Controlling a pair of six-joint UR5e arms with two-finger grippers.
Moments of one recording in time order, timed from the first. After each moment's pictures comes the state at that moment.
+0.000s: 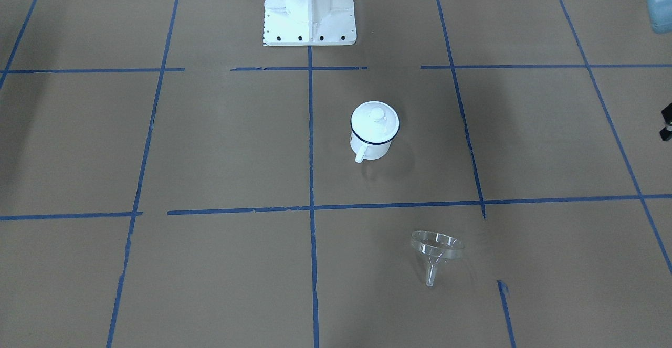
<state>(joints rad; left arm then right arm) -1.47 -1.66 -1.72 -1.68 -2.26 -0.06 1.57 -1.68 1.66 -1.57 2.29 0.01</state>
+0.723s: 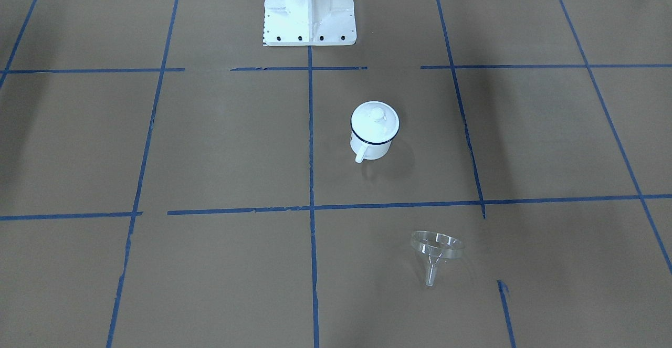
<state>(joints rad) -1.54 -1.47 -1.65 -1.76 -2.28 0.05 1.57 -1.68 1.66 -1.57 2.29 0.01</state>
